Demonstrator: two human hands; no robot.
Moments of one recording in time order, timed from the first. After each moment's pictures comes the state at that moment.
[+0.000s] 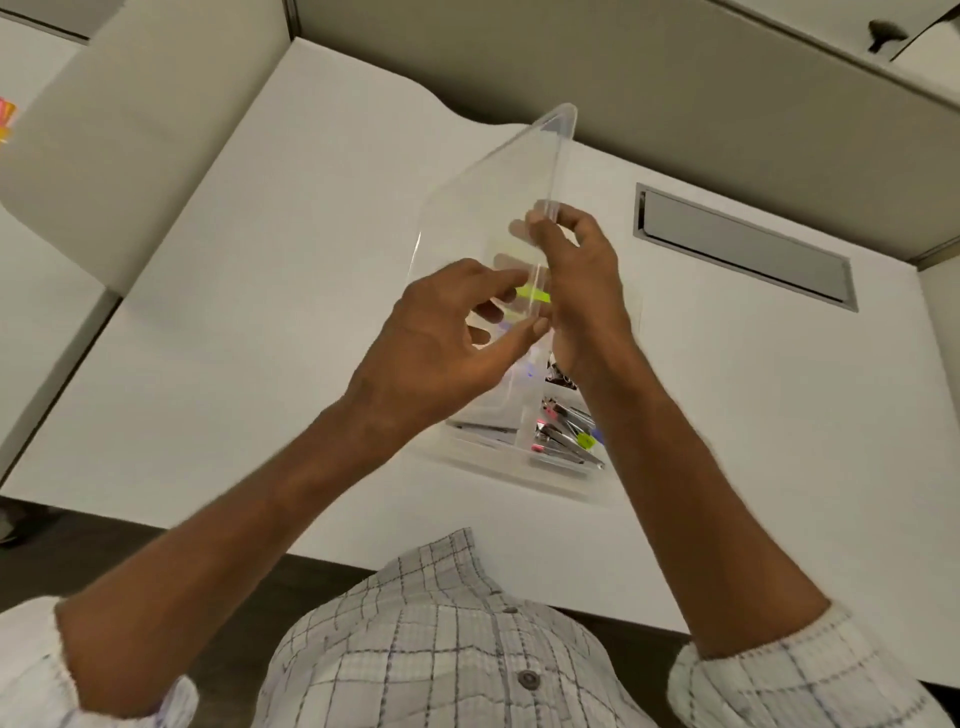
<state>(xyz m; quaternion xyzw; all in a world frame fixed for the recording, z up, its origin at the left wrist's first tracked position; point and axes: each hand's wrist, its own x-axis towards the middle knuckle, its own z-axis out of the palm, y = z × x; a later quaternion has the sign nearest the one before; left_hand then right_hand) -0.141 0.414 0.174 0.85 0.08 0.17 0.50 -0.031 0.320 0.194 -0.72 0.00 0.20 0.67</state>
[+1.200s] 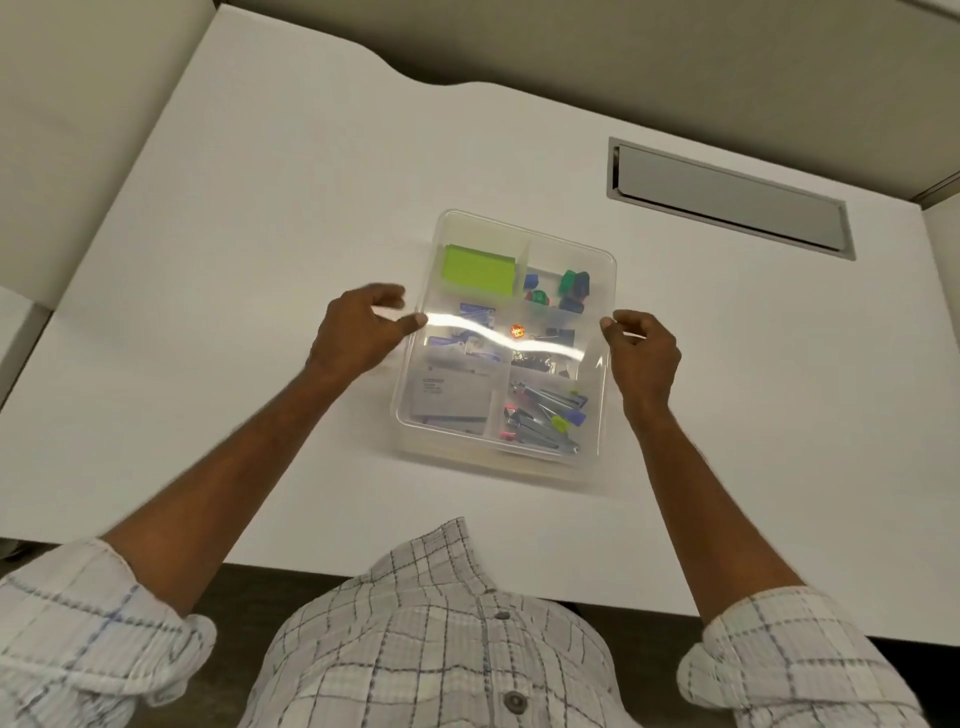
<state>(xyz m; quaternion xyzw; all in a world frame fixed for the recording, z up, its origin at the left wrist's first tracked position) -0.081 0.451 0.040 0.82 0.29 0.00 0.50 0.048 0.150 0.031 -0.89 0.07 0.00 0.45</state>
